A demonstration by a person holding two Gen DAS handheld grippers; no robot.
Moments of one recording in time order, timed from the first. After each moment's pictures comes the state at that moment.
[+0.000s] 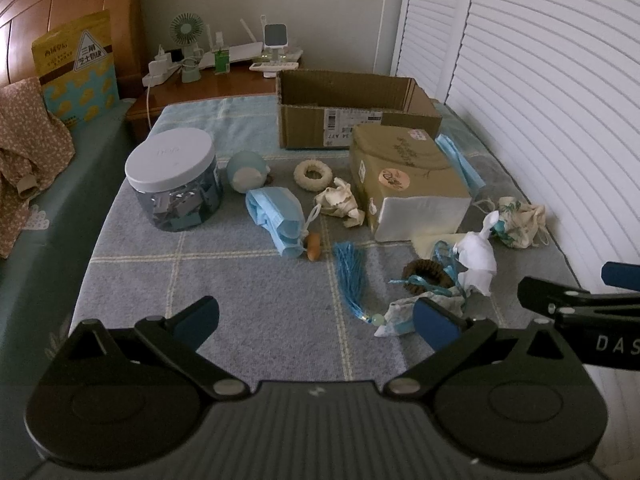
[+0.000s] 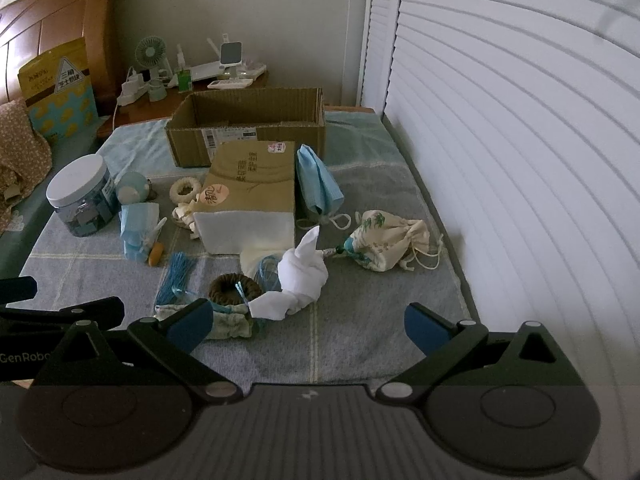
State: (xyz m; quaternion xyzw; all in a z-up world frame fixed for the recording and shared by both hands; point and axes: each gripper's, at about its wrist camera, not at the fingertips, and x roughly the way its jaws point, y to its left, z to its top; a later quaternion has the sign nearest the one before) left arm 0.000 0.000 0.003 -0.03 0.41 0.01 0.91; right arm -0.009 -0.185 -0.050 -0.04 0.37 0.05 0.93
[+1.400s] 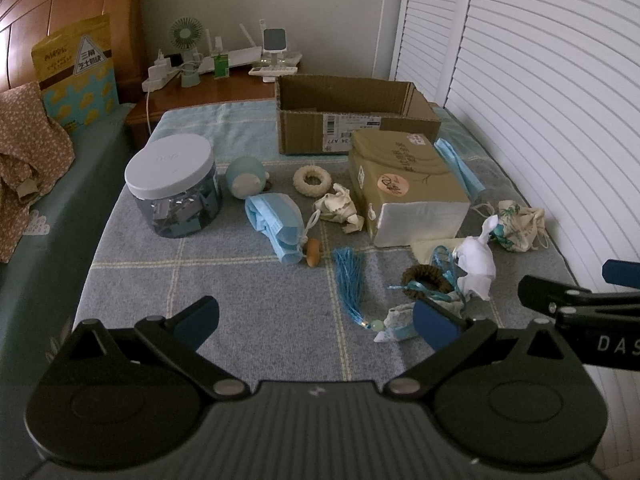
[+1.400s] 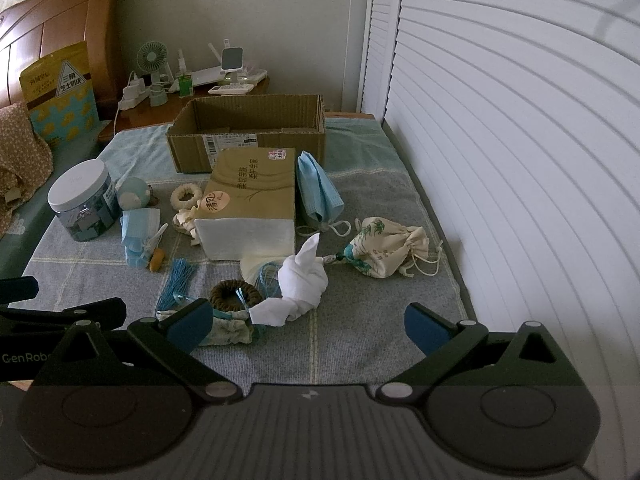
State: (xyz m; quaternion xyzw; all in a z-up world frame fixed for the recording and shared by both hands) left arm 0.000 -0.001 0.005 -0.03 0.41 0.01 0.91; right arm -0.010 -0.185 -0.046 -0.04 0.37 0.05 0.93
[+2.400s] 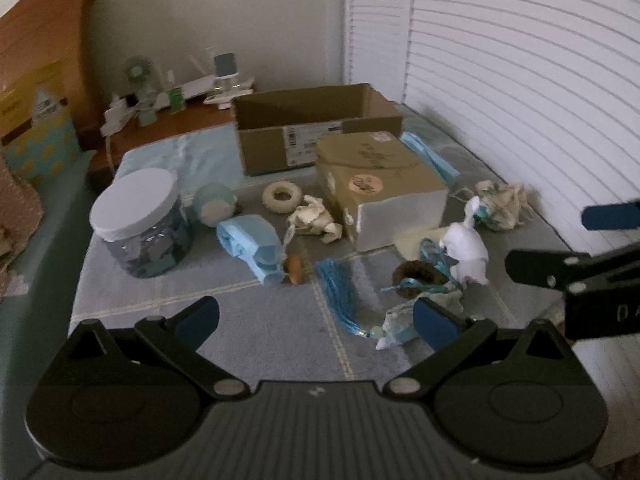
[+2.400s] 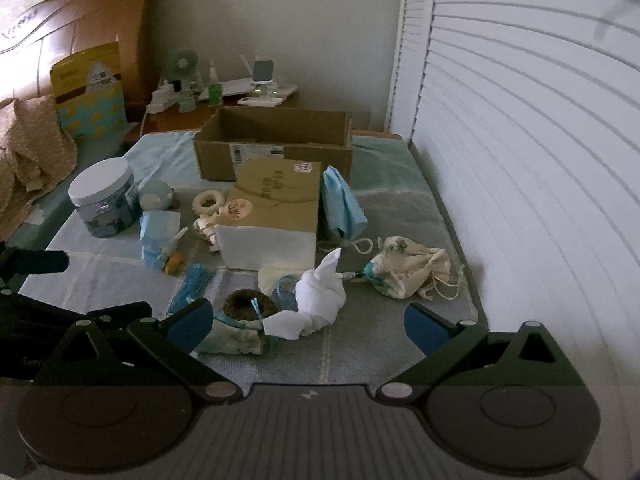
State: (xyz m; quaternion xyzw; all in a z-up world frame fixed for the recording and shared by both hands) left arm 0.006 -0.001 -0.012 0.03 0.37 -0.06 0.93; right arm -0.009 -0.185 -0.053 -0.06 0.33 0.10 0.94
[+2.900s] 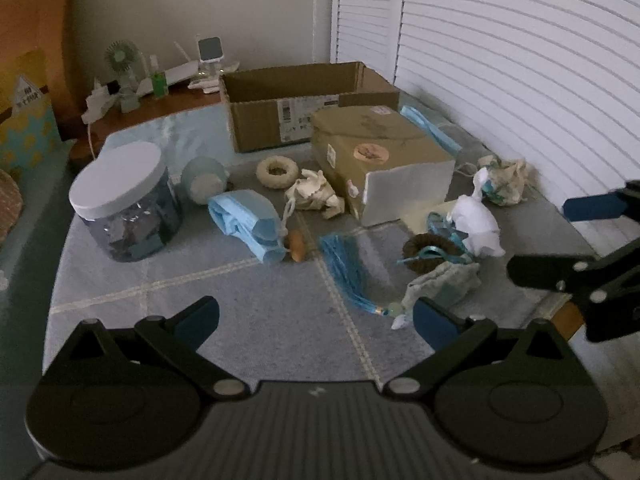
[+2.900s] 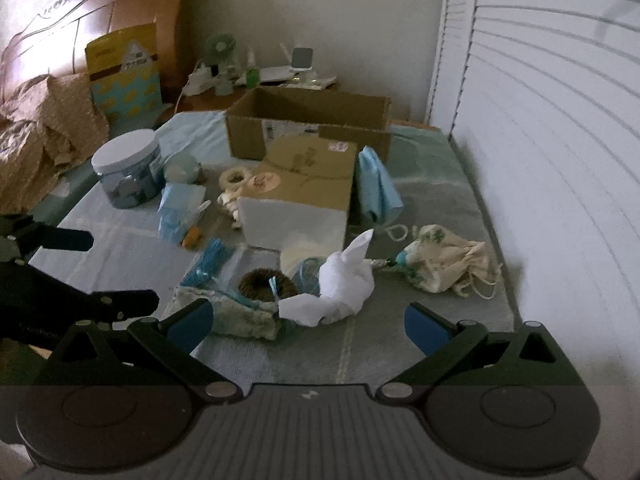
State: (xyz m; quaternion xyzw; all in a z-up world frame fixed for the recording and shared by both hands) left arm 0.012 0.015 -0.036 0.02 0.39 -0.09 0.92; right arm -0.001 -0.186 -0.081 -0.08 0.34 0.16 0.92
